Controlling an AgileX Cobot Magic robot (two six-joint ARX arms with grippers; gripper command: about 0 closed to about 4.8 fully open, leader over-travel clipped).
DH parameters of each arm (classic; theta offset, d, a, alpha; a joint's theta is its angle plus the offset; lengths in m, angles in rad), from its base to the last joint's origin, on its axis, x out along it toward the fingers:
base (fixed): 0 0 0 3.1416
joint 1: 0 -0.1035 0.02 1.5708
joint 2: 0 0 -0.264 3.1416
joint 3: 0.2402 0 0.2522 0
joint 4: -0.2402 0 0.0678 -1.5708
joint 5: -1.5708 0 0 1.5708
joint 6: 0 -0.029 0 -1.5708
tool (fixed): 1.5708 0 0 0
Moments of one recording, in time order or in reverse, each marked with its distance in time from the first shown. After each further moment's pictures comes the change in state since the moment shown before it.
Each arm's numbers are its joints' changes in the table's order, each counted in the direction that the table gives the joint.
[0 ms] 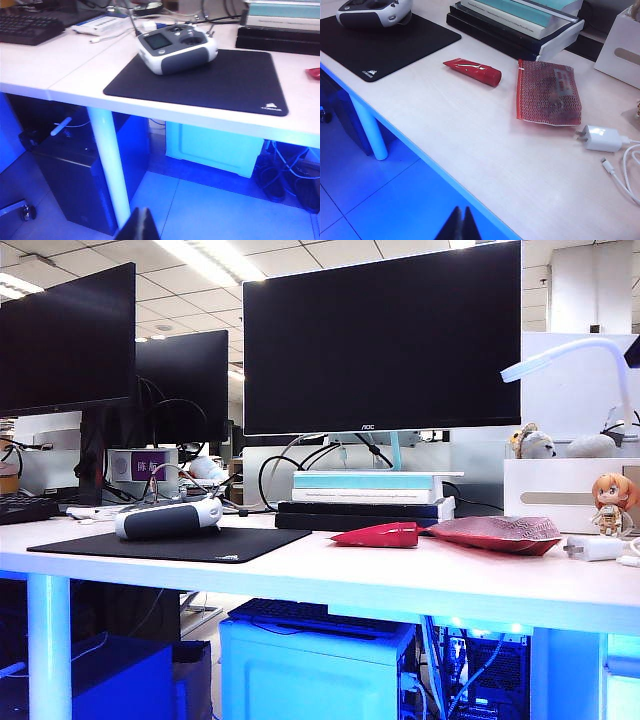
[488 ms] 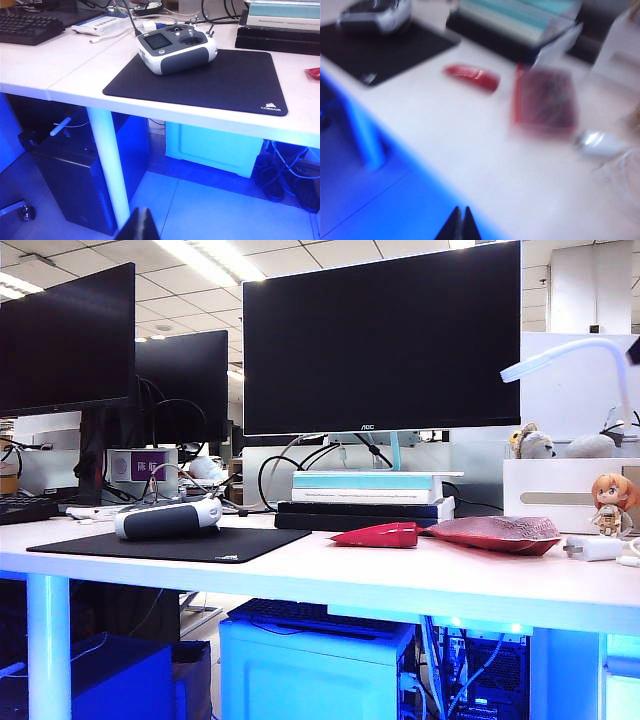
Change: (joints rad) left arm -0.001 0.000 0.000 0.000 -0.003 0.000; right arm 0.027 -0.035 -0.049 0.080 -0.009 0.038
